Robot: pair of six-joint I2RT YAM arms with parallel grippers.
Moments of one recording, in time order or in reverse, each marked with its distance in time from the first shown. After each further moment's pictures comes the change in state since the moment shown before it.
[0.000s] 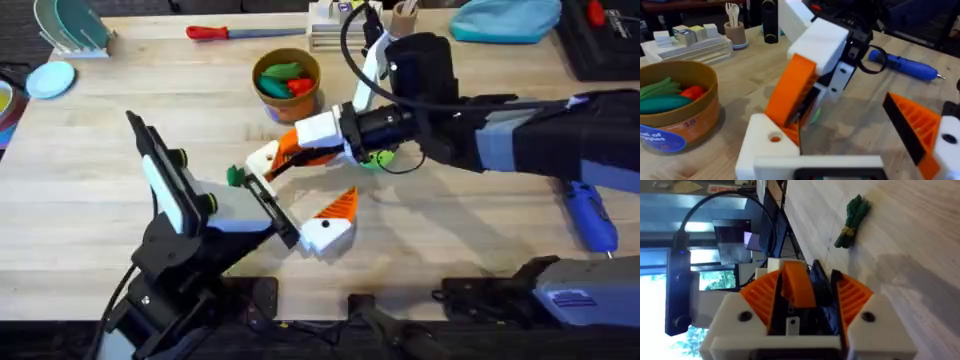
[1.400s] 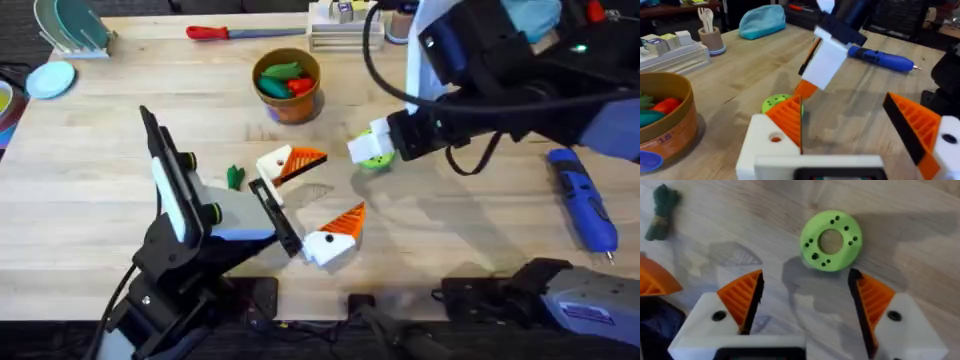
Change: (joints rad) left arm -0.016 0.000 0.000 0.005 0.087 0.032; right arm -0.040 -0.243 0.220 -1.006 0.863 -0.679
